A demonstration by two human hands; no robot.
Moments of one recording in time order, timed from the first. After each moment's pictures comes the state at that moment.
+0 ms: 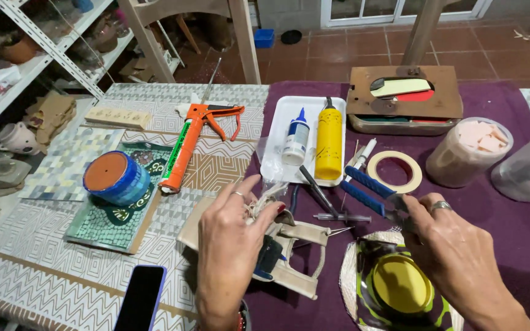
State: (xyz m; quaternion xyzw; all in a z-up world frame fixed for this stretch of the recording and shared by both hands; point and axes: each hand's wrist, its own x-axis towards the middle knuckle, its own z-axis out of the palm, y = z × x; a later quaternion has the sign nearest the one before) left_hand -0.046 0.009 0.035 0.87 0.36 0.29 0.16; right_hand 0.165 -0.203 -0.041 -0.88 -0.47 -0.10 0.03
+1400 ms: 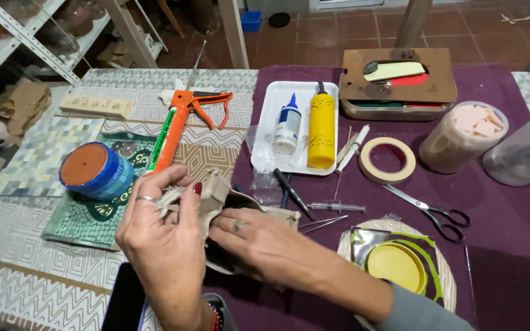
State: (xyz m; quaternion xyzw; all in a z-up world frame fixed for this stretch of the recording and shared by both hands) left_hand -0.076 0.015 0.059 0.78 0.34 0.50 0.17; right_hand 0.048 -0.049 -0.028 -0.52 -0.78 0.02 0.35
